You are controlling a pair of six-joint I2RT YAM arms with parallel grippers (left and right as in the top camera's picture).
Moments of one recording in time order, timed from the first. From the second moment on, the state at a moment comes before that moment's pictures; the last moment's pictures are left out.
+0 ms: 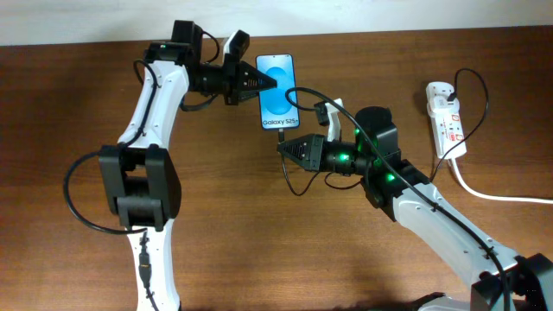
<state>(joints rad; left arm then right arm) -0.13 2.35 2.16 -1.14 1.49 -0.10 0.36 1.46 0.84 0.20 -0.82 0.79</state>
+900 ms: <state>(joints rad) -0.14 2.35 2.16 -1.14 1.51 -0.09 0.33 1.46 0.83 0.23 -0.86 0.79</state>
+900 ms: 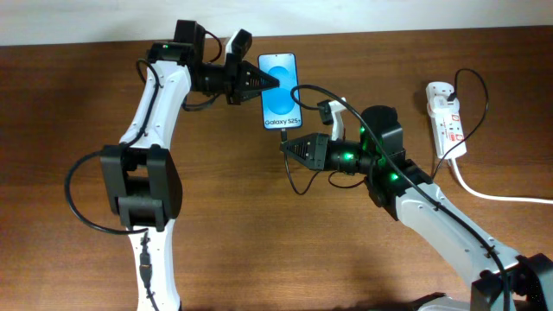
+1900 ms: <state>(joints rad) -0.14 2.35 2.16 -1.13 1.52 -0.04 0.31 1.46 0.81 0.26 -0.88 0.81</state>
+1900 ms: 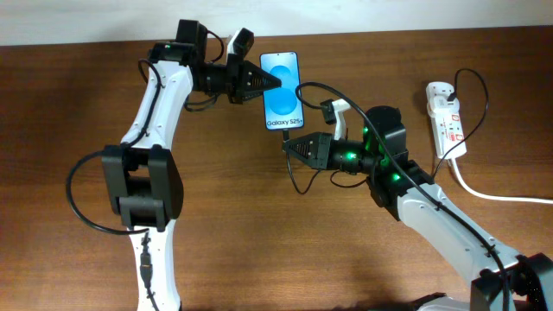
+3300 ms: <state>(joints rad) -0.12 2.54 2.13 -1.10 0.92 -0.10 0.27 1.46 0.82 0.10 -0.80 0.75</state>
